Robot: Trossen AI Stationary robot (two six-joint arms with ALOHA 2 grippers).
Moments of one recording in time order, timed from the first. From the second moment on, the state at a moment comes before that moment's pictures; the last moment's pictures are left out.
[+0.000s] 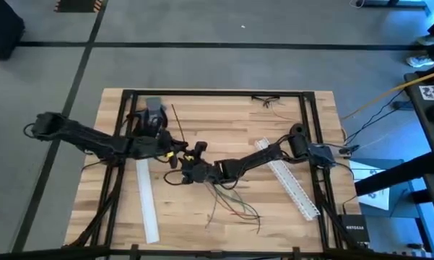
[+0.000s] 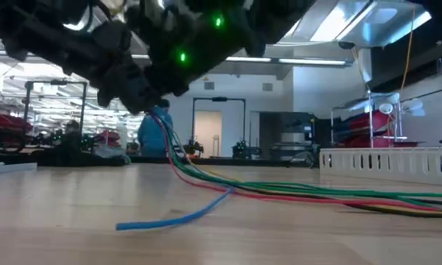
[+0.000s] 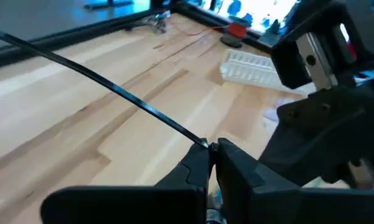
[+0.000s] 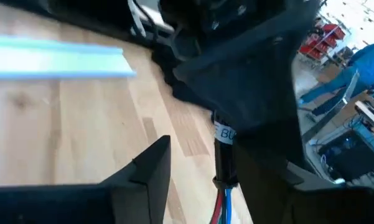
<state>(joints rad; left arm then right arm) -0.10 1.10 0.30 0.42 -0.45 -0.47 0.18 2.31 1.59 0.28 0.77 -0.24</state>
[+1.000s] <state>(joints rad) -0.02 1.23 0.30 0.45 -0.43 -0.60 0.11 2.39 1.59 0.26 0.77 -0.23</state>
